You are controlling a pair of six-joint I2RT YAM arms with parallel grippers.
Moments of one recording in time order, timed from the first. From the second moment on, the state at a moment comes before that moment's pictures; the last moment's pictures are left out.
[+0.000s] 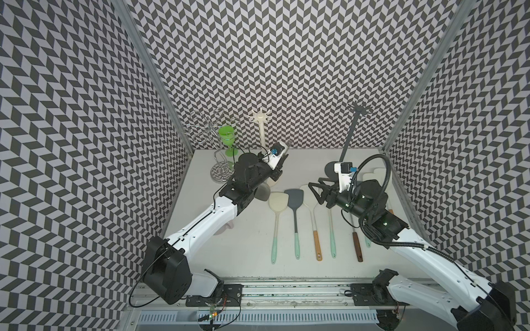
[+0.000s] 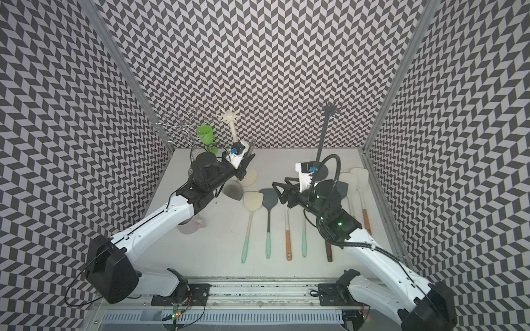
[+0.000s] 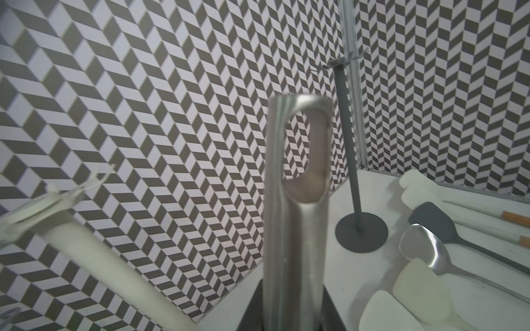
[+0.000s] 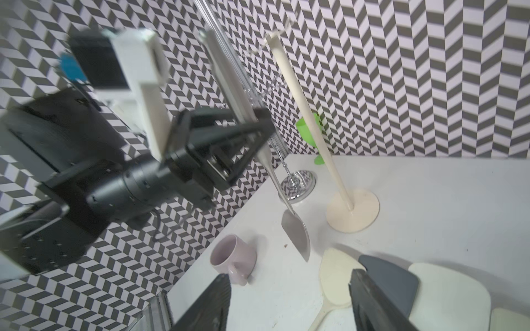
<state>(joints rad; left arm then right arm) -0.56 1.41 1.16 0.18 0.15 0.34 0.56 1.00 0.82 0.11 -0.26 0.45</state>
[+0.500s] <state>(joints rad) -0.65 1.44 1.25 0.00 0.21 0.42 0.49 1.14 1.05 0.18 -0.52 0.45</state>
